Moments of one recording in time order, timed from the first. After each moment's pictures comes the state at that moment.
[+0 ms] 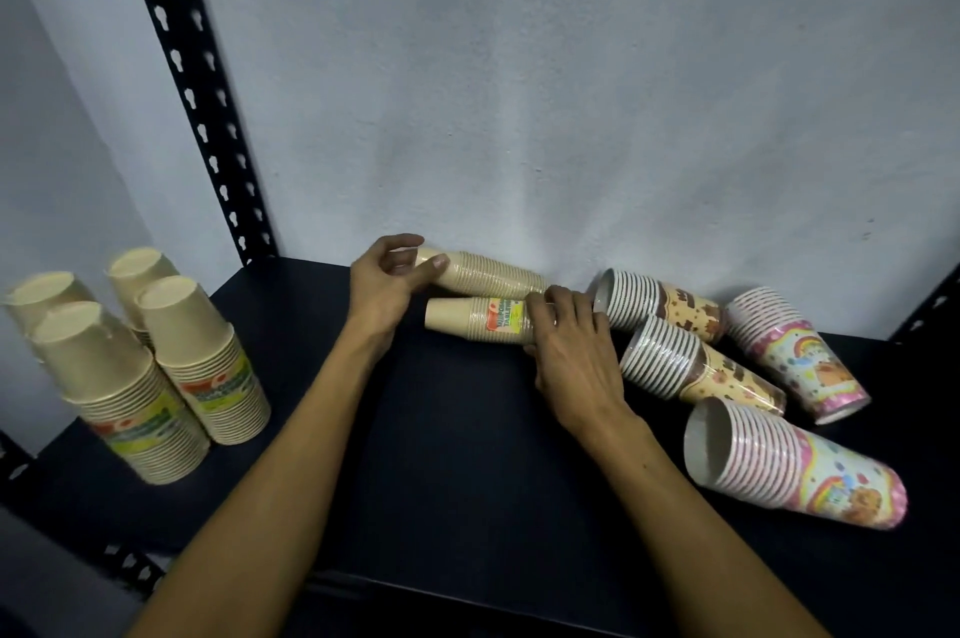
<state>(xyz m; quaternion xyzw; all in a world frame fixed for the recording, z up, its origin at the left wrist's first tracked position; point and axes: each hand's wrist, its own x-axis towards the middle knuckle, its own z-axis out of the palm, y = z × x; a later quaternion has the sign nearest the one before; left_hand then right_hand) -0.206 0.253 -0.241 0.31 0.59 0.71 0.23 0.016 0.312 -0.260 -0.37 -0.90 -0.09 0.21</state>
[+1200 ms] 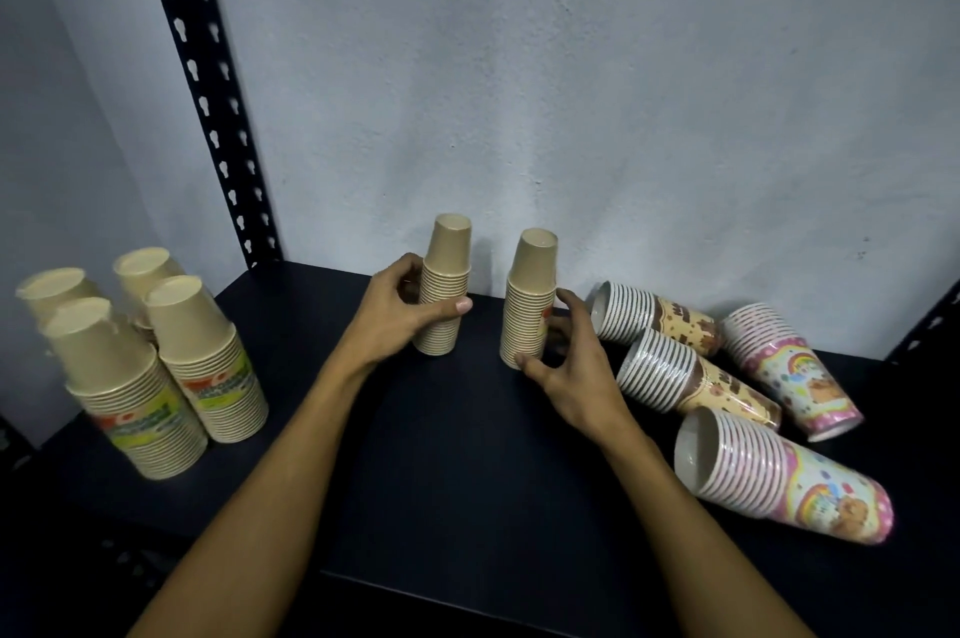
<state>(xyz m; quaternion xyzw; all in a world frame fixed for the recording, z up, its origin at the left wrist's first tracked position) -0.190 0.227 -0.231 0.47 0.65 0.56 0.19 0.030 0.322 -0.263 -0.35 -0.78 0.42 0.32</state>
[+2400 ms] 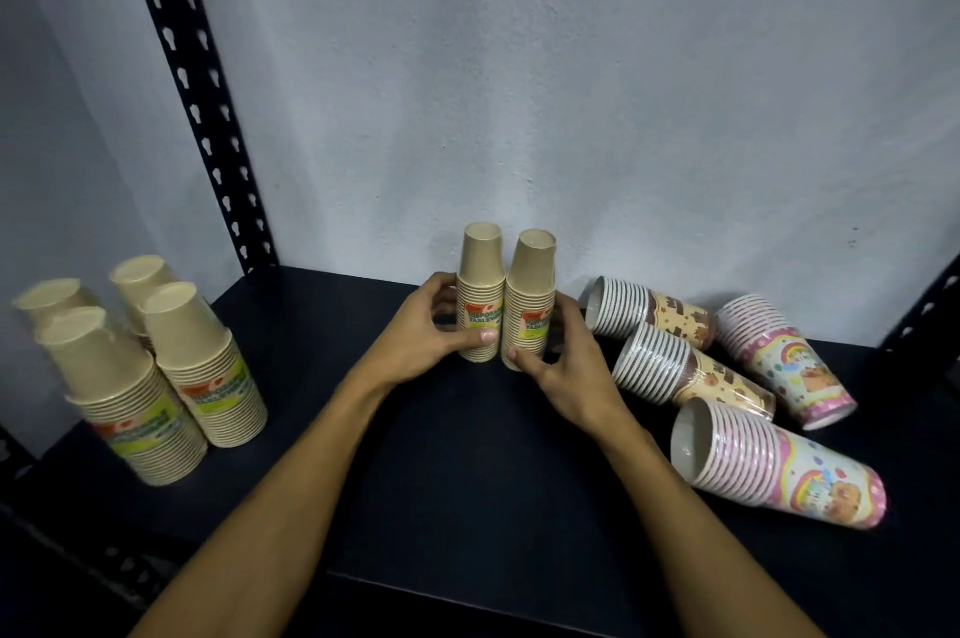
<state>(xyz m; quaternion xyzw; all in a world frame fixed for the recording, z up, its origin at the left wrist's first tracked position) -0.165 0.234 -0.239 0.52 0.61 0.52 0.29 0.031 0.321 -0.264 -0.32 -0.79 0.39 0.34</state>
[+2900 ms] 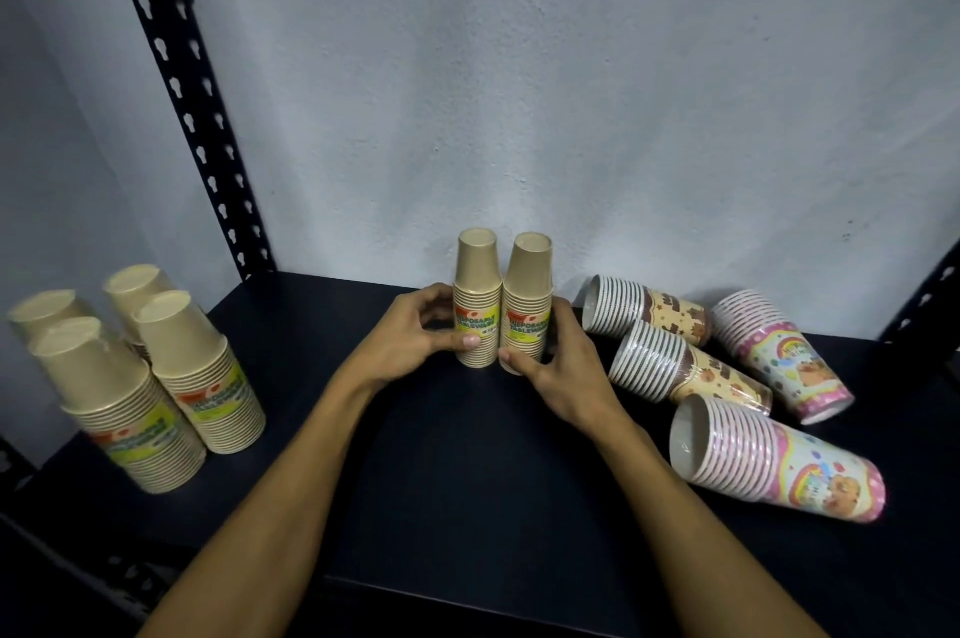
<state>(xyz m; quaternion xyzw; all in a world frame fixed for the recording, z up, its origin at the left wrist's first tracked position) -0.175 0.233 -0.240 0.52 0.61 0.51 0.32 0.030 0.321 -0.264 -0.32 -0.80 0.38 0.34</state>
